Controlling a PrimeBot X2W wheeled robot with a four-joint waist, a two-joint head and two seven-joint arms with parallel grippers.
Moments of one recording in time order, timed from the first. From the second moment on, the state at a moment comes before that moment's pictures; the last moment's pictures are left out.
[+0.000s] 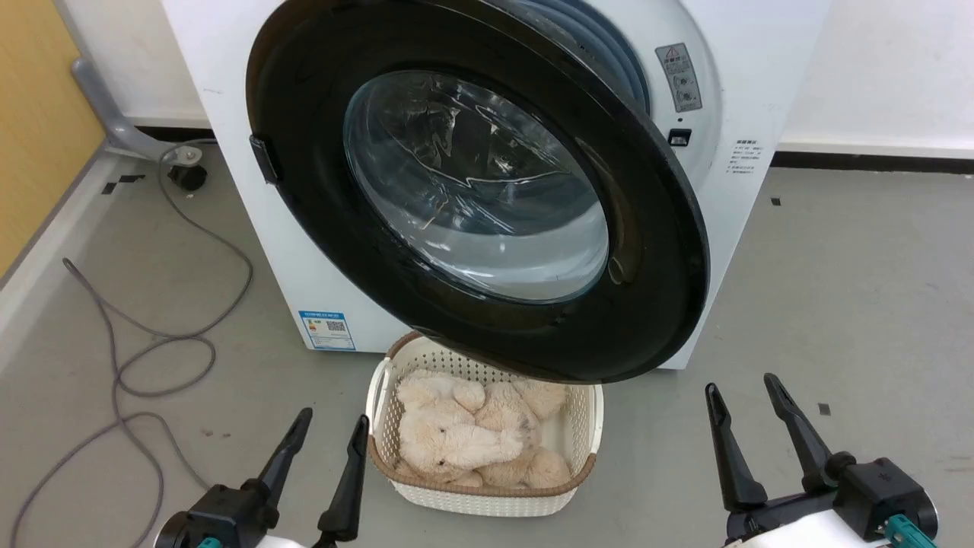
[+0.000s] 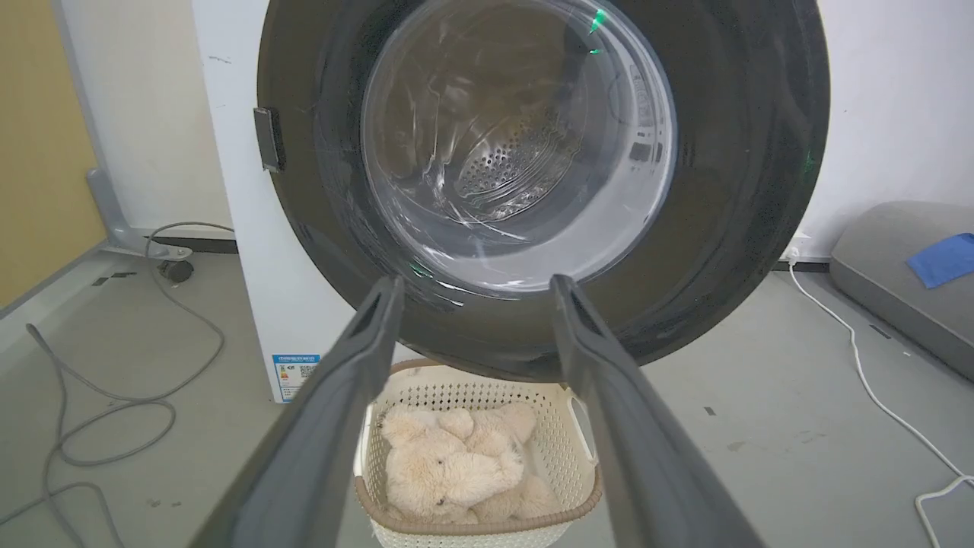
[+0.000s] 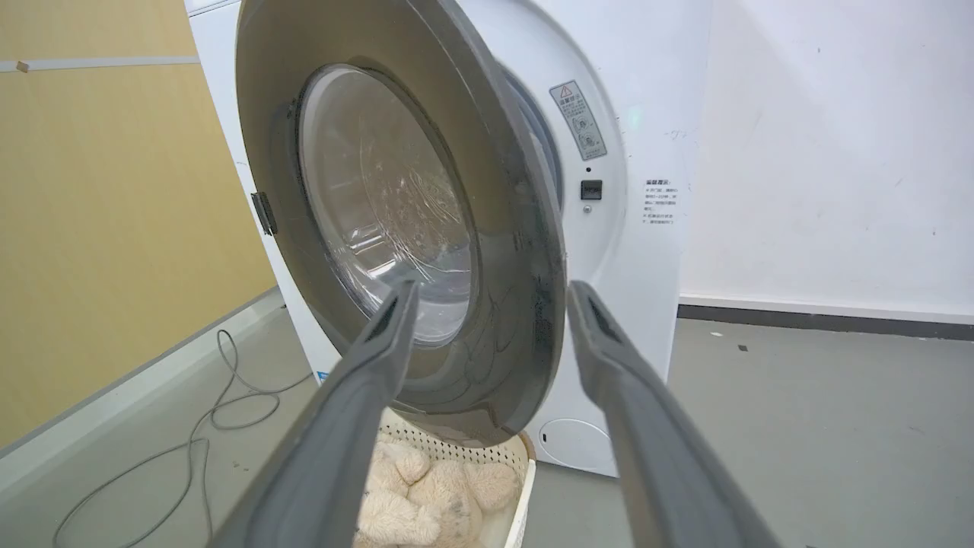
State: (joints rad) left arm 0.07 0.21 -0.20 0.06 -0.33 -0.08 -0.26; right arm 0.04 -0.05 0.08 0.04 0.14 0.13 -0.26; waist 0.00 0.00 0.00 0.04
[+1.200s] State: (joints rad) left arm -0.12 0.09 -0.18 0.04 -0.23 -0.13 -0.26; right arm -0.51 -0.43 0.22 0.26 0.35 0.13 -0.15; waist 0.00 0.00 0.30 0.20
